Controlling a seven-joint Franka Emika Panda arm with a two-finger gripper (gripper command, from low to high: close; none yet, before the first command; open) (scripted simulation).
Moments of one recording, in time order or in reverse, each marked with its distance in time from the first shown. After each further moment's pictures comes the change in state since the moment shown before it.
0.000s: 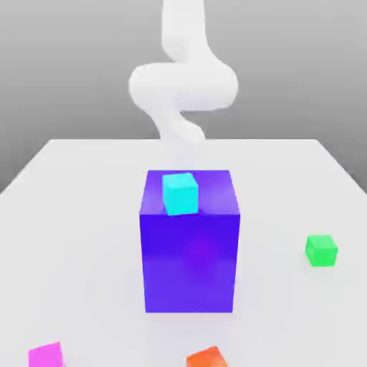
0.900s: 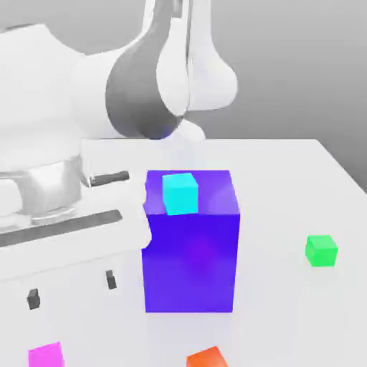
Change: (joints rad) arm 0.034 0.959 -0.304 0.083 0.357 0.188 -0.819
